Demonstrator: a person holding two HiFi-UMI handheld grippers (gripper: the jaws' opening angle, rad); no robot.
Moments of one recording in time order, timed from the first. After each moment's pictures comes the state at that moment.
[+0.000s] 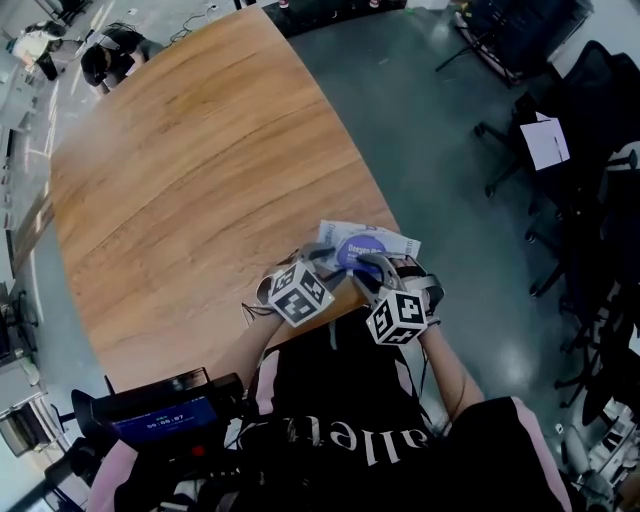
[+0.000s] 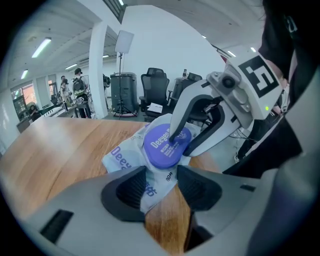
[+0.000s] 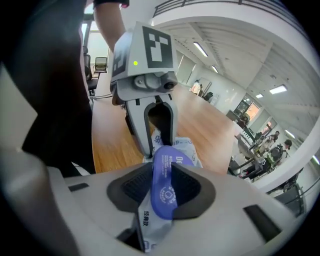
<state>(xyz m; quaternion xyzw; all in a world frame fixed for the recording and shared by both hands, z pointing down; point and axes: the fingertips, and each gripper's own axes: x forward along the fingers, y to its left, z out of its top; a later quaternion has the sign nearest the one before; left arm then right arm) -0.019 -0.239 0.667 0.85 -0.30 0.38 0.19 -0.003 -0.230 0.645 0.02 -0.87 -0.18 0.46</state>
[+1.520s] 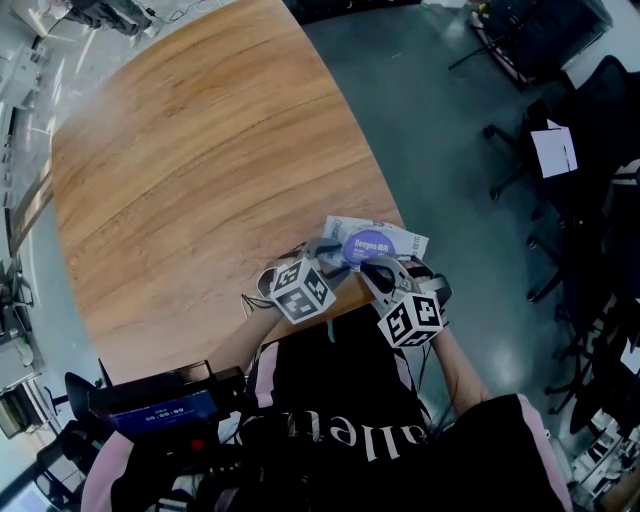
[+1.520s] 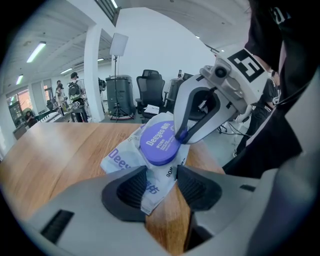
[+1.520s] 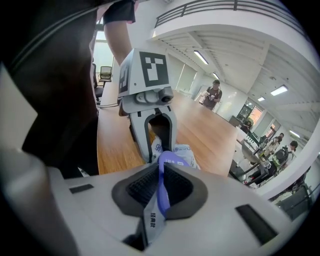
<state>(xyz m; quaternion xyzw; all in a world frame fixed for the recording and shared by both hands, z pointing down) -0.026 -0.243 0.668 0.87 -0.28 0.38 0.17 -0.011 -0.233 0.627 0.00 -0.89 -0.17 0.42</state>
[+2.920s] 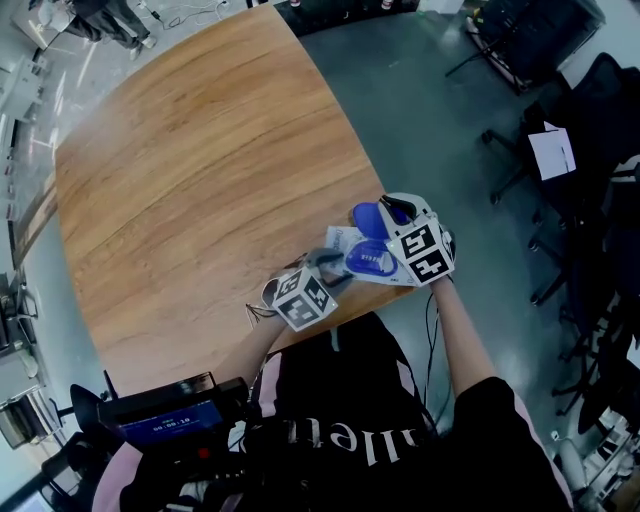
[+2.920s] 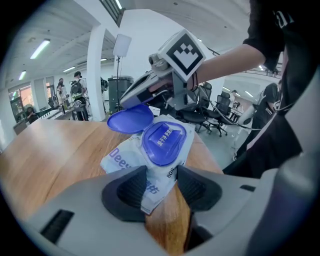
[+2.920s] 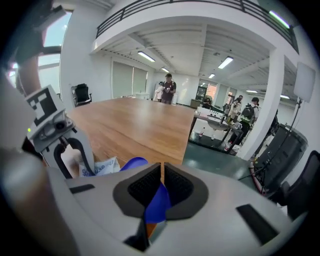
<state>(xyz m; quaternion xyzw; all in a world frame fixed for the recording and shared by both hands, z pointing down) -0.035 -0.245 0.665 0.87 -0.29 0.36 0.18 -0.034 -0.394 0.602 0.21 -0.90 0.00 0.37</state>
